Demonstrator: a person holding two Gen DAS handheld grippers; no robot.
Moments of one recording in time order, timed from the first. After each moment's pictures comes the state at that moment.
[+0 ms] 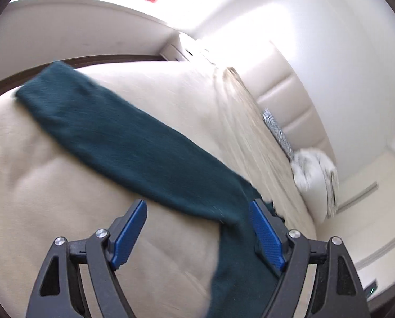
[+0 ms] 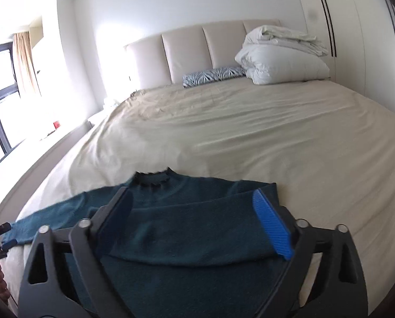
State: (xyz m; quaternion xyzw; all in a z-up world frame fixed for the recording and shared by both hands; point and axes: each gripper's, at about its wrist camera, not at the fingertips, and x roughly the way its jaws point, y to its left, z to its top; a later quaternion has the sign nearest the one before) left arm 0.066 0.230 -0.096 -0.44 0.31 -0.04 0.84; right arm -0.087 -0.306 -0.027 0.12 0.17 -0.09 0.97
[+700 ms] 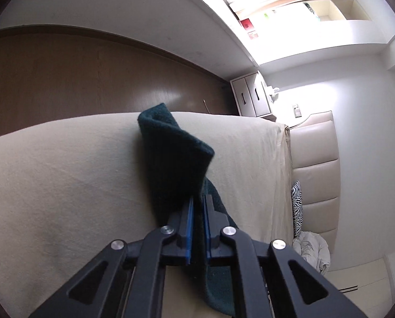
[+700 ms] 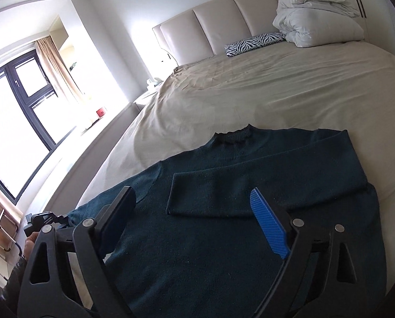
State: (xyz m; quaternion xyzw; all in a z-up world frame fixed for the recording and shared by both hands) left arm 0.142 0.348 -0.140 -0.58 0.30 0.08 0.75; right arm -0.077 -0.217 -0.039 0.20 0.27 0.02 0.94
